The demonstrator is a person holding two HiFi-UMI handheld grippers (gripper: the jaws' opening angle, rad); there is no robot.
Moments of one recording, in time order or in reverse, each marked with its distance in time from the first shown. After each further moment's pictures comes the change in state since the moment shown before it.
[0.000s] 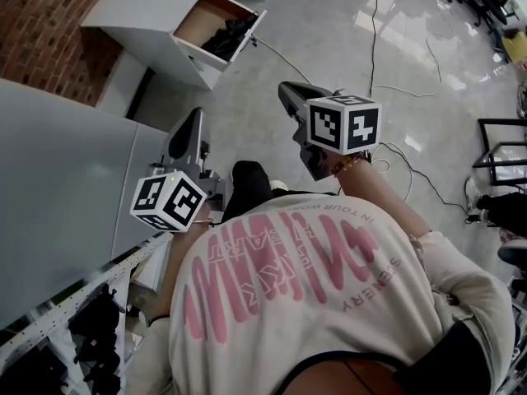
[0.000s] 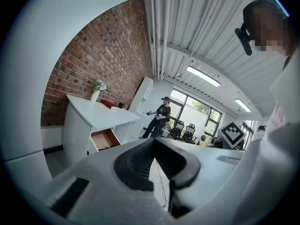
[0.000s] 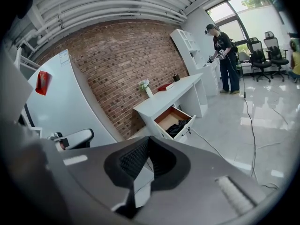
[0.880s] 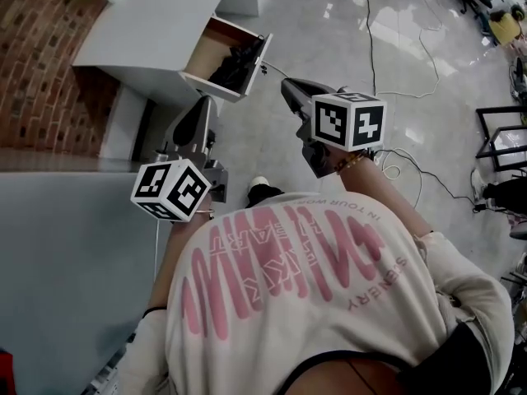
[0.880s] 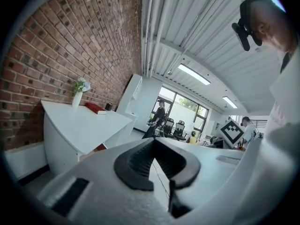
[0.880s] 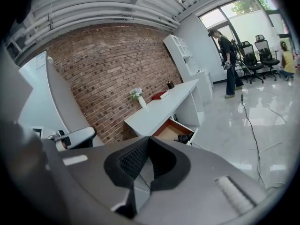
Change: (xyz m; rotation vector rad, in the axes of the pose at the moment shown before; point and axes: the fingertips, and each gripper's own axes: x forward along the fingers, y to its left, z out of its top) left arm 0.112 0.085 0.082 0.073 0.052 -0.173; right arm 0.108 -0.005 0.091 0.057 -0.093 -0.088
